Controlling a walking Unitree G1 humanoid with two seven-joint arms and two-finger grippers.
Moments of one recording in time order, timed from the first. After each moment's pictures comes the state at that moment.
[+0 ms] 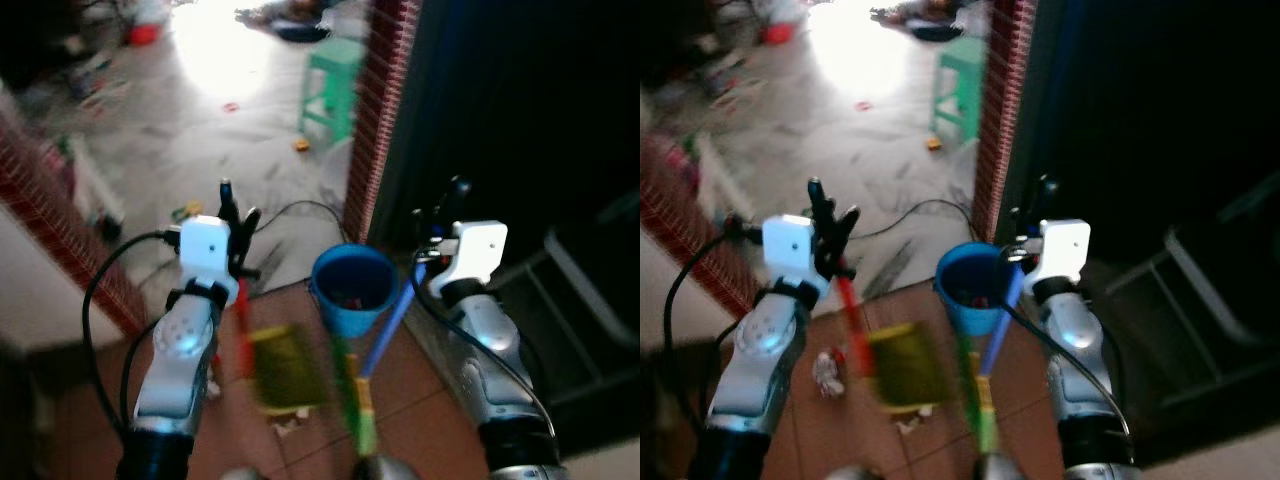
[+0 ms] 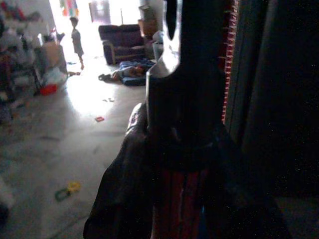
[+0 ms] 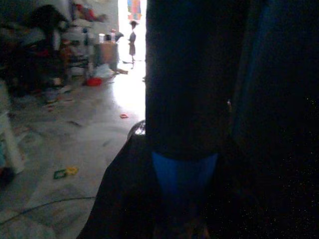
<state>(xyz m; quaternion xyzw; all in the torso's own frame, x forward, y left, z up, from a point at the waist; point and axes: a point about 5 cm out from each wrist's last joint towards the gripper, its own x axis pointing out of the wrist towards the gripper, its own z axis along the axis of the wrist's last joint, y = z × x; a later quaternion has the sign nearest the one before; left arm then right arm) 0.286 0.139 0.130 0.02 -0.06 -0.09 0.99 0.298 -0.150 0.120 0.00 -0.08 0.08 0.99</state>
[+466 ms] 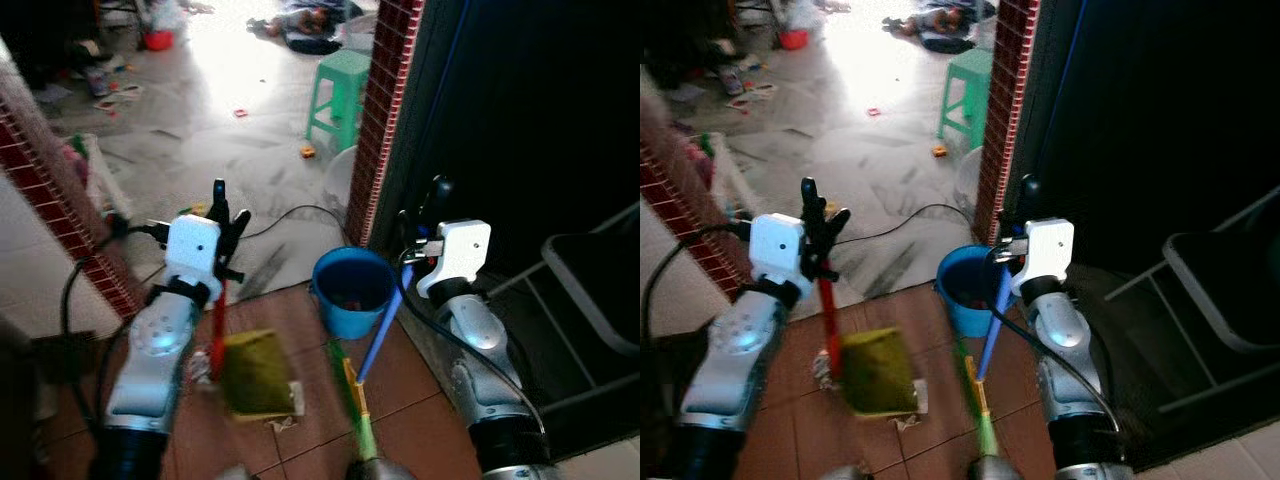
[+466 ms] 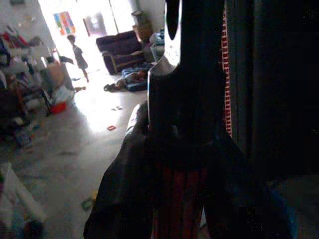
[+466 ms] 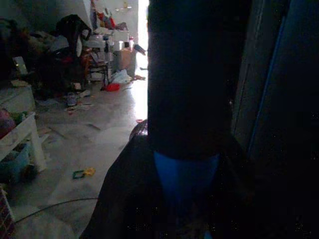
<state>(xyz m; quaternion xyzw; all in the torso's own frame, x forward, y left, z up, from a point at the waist) 0.286 0.160 0.133 0.11 -0.06 -0.13 0.98 0.298 -0.143 0.121 0.00 -0.08 0.09 0.99</state>
